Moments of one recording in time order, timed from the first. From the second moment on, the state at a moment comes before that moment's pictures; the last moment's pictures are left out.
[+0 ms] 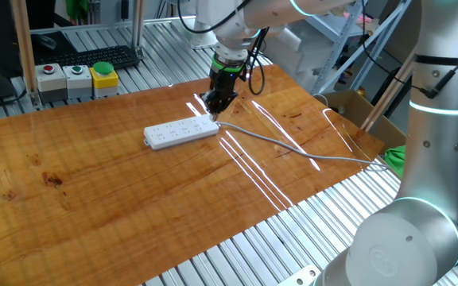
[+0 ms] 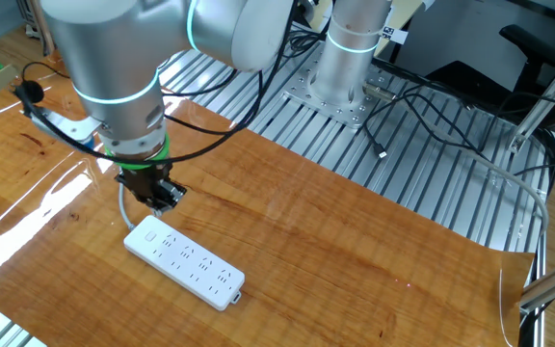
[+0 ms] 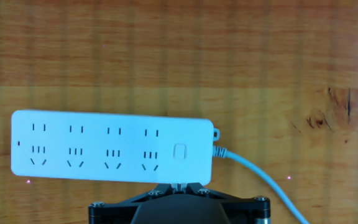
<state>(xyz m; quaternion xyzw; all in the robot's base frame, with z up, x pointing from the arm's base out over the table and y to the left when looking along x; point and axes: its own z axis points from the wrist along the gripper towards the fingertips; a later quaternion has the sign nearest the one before) 0.606 -0.110 0.070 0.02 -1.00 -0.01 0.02</state>
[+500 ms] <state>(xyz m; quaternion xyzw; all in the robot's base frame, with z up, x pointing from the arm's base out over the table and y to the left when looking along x) 0.609 -0.110 0.067 0.01 -1.00 -0.01 0.03</state>
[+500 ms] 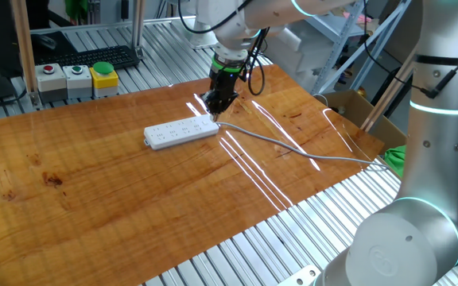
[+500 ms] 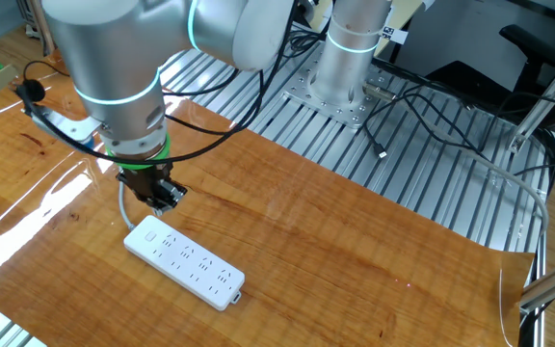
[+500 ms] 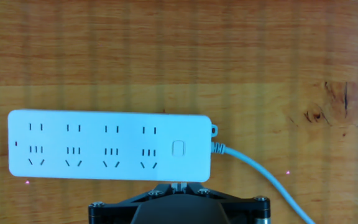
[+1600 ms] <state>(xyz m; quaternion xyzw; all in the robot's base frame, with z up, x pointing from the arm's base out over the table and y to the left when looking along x) 0.606 -0.109 0.067 -0.04 -1.00 0.01 0.06</state>
